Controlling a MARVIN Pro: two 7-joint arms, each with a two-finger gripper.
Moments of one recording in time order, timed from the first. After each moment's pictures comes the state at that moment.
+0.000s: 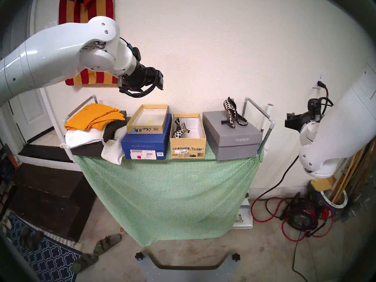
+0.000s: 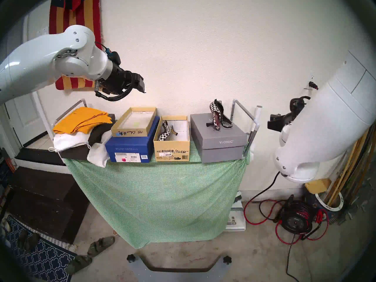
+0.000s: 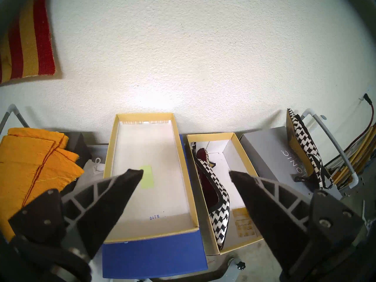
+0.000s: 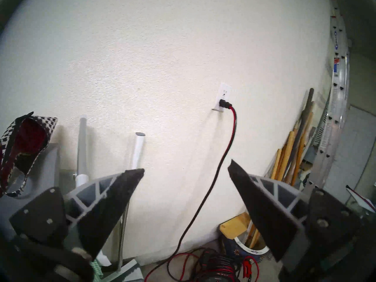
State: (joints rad) left arm -0.55 -0.66 0.34 -1.67 -2.45 0.52 0.69; right arm 1.13 -1.40 -1.72 -2.30 2.57 -0.96 -0.86
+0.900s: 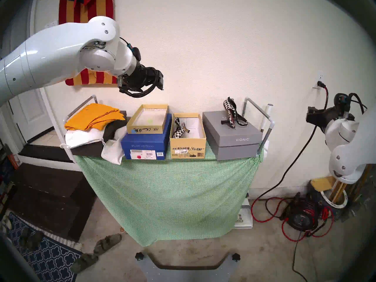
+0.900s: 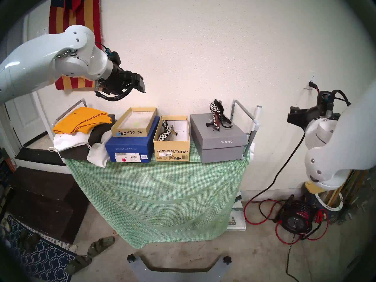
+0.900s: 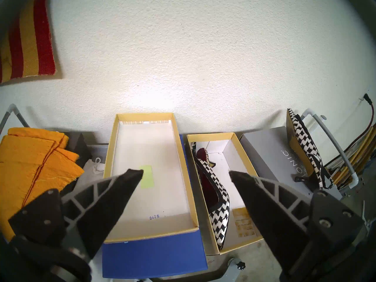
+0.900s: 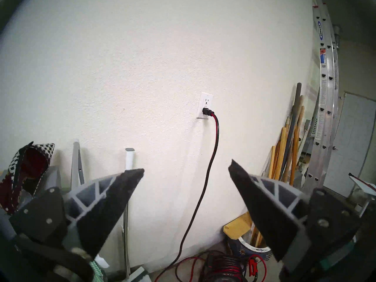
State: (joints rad) left arm -0.55 -0.66 0.34 -1.67 -2.45 0.52 0.69; right arm 1.39 -1.26 -1.83 -2.44 2.43 -0.96 -0.86
